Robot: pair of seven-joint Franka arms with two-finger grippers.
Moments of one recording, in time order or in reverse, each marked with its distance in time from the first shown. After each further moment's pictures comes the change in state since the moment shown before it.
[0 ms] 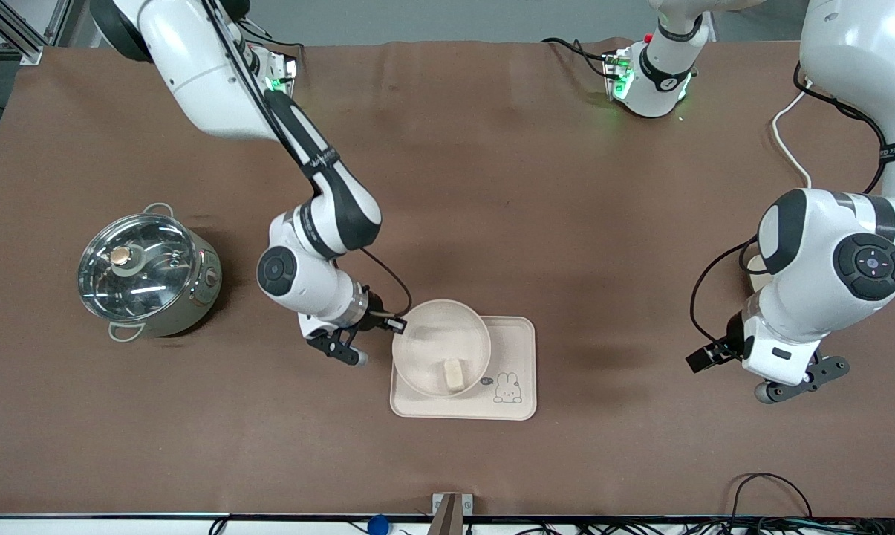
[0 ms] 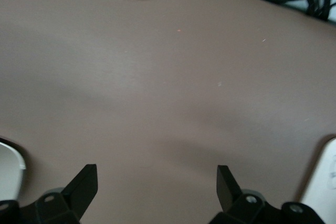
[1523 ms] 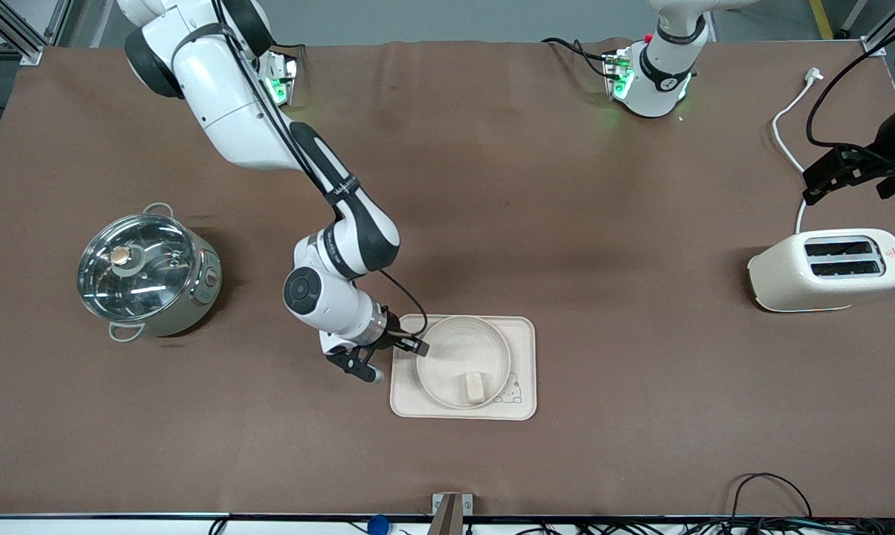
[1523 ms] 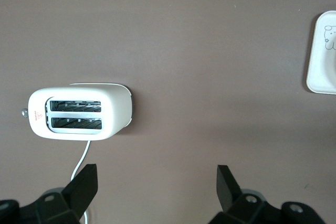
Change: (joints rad) left arm 0.056 -0.551 0.066 -0.131 -0.136 -0.458 0.443; right arm 0.017 0.126 -0.001 0.151 -0.015 0.023 0.045
